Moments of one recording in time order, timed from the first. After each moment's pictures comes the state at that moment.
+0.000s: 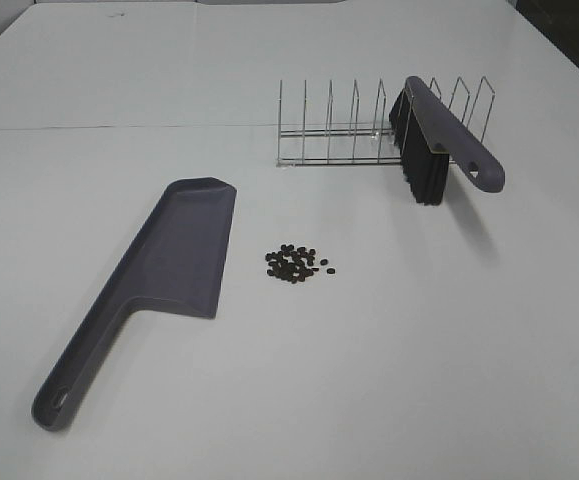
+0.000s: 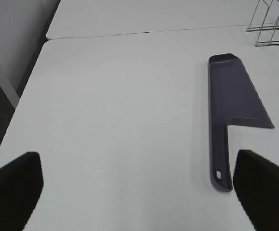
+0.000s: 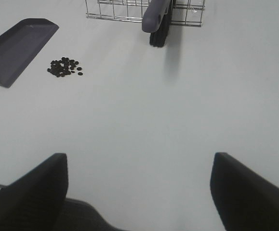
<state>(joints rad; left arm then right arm) 0.01 -0.01 -0.52 -0.06 1.09 0.08 0.08 -0.01 -0.46 0.07 1.11 -0.06</state>
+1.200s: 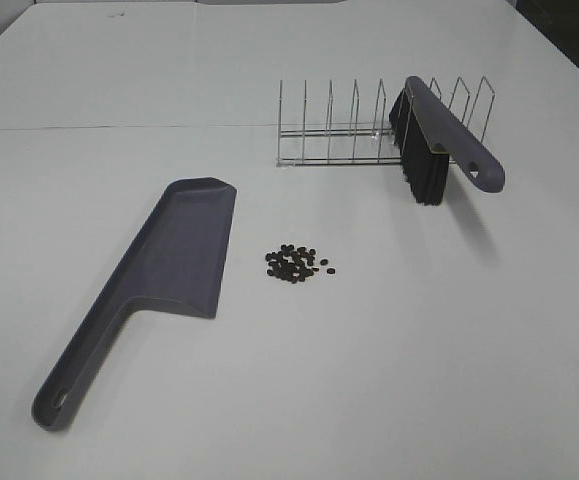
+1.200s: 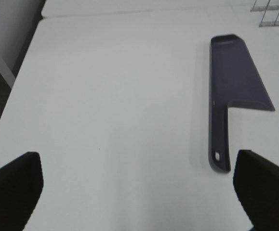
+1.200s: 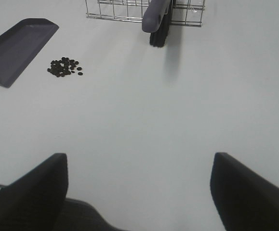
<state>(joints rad) 0.01 0.12 -0.56 -0.06 1.13 0.08 0.08 -0.01 -0.46 0.07 1.11 -0.06</state>
